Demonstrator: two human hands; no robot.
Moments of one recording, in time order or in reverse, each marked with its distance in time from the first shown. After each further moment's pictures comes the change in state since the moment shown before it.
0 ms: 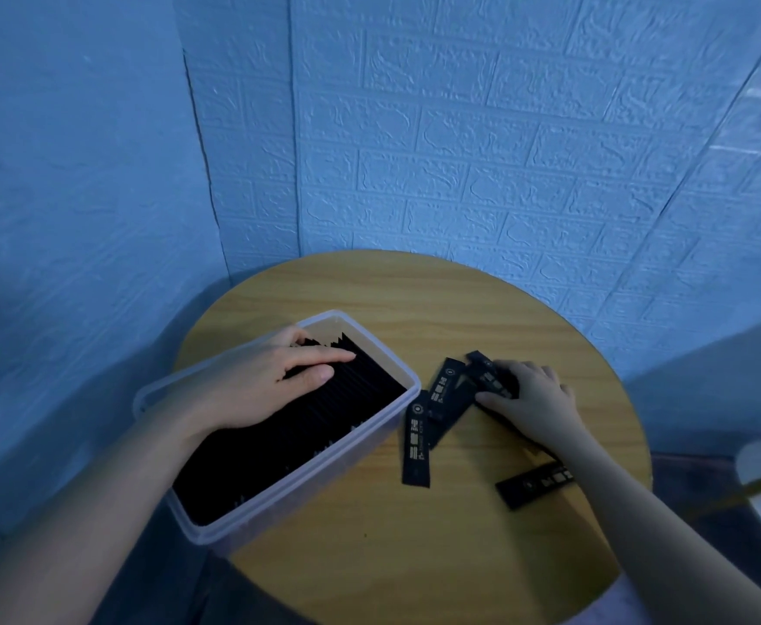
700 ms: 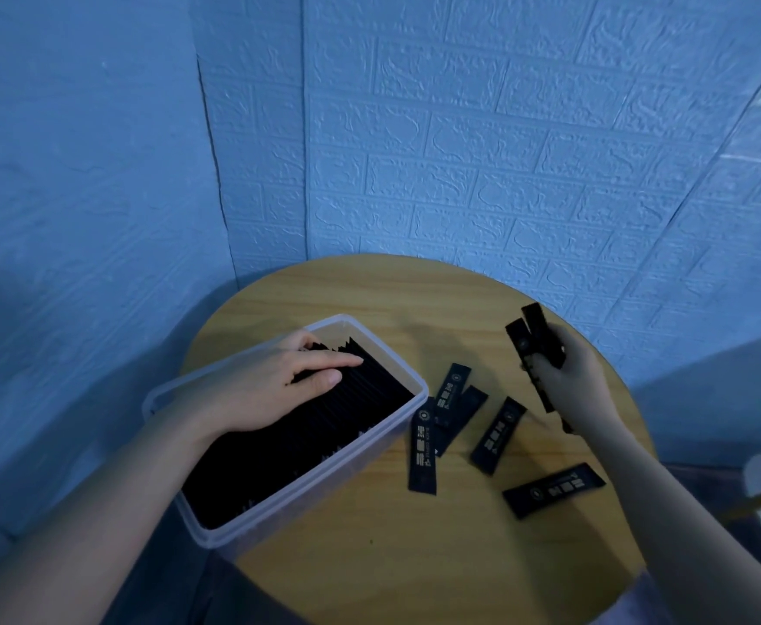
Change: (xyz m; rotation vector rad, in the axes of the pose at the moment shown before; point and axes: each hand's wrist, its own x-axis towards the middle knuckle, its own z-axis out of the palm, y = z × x) left_hand 0.001 -0.002 0.001 -0.005 0.005 0.010; right_hand 0.011 0.005 -0.026 0.562 0.301 -0.075
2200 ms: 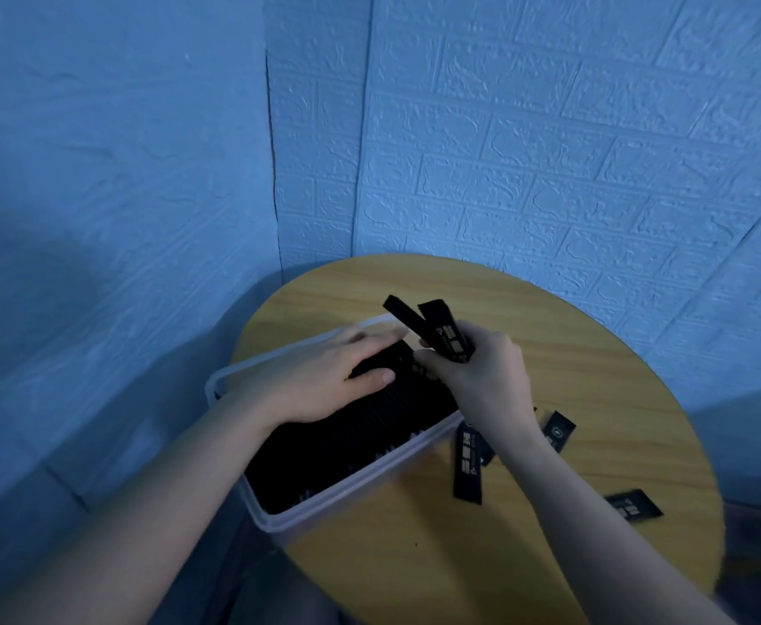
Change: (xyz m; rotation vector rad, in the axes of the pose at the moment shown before) left_hand 0.002 -0.005 0.001 0.011 0.006 -0.022; right_hand -0.046 -0.129 0.080 0.040 -0.159 -0.120
